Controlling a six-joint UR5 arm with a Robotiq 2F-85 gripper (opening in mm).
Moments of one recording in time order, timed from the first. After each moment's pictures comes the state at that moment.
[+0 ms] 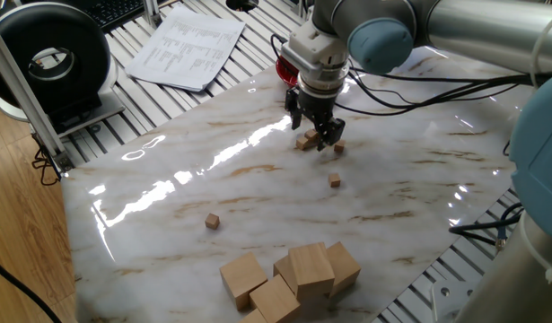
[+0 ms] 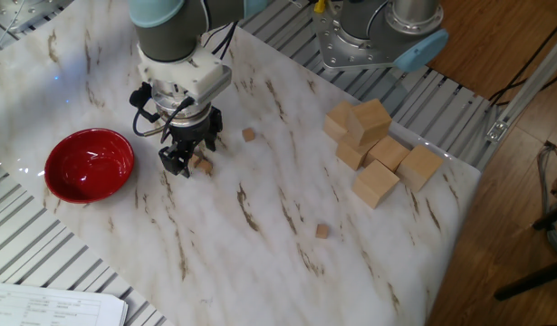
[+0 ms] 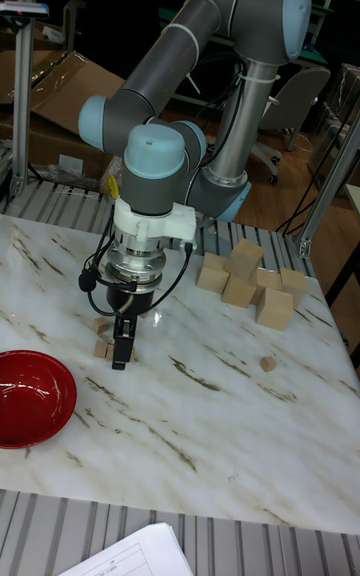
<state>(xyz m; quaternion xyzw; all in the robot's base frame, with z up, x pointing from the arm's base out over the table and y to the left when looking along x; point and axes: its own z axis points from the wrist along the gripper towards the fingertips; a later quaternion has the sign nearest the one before) 0.529 -0.051 0.003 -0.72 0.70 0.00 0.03</state>
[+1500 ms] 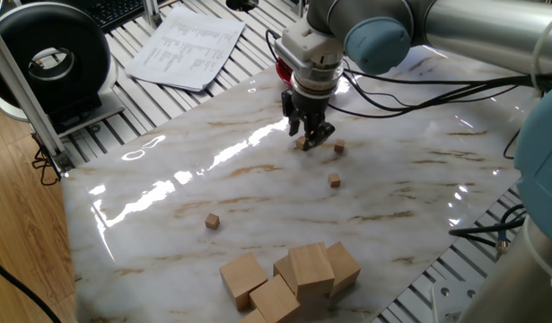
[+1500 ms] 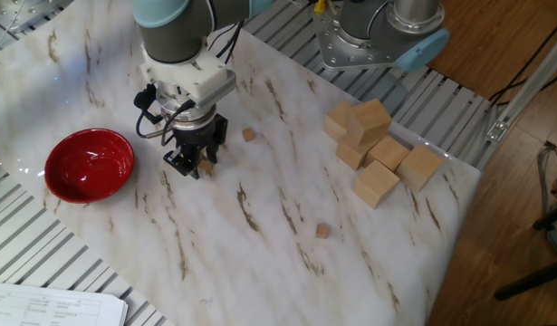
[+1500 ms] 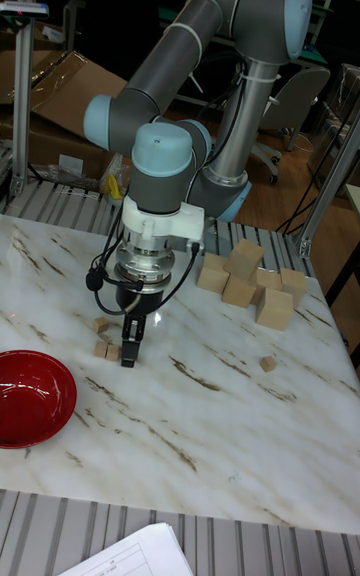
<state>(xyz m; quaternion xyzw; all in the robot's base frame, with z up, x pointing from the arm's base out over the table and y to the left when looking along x) 0.534 -0.036 0.007 -0.69 0.72 0.00 0.04</state>
